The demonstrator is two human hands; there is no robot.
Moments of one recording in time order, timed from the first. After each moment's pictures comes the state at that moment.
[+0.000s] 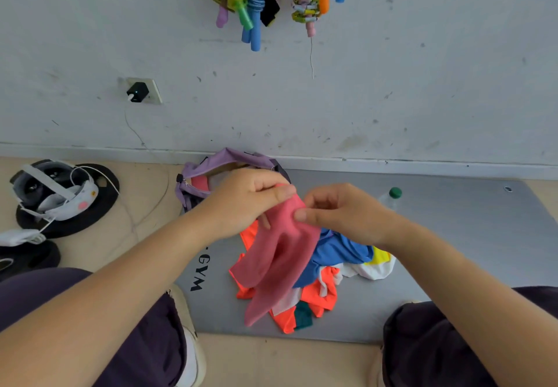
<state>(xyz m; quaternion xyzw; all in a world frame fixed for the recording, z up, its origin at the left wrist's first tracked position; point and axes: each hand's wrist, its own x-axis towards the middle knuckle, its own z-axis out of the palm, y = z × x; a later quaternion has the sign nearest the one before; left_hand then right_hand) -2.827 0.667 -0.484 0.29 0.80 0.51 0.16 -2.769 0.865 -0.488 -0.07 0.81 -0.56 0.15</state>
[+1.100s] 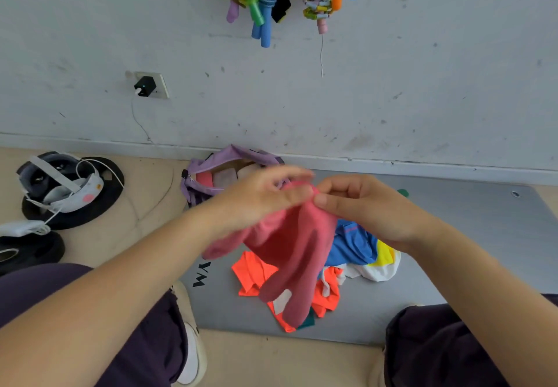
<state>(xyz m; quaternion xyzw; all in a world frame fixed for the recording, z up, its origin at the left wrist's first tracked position) -2.832 0.669 -0.492 0.24 0.77 0.55 0.24 -2.767 0.873 -0.482 -0.06 0.75 -0.64 0.15</state>
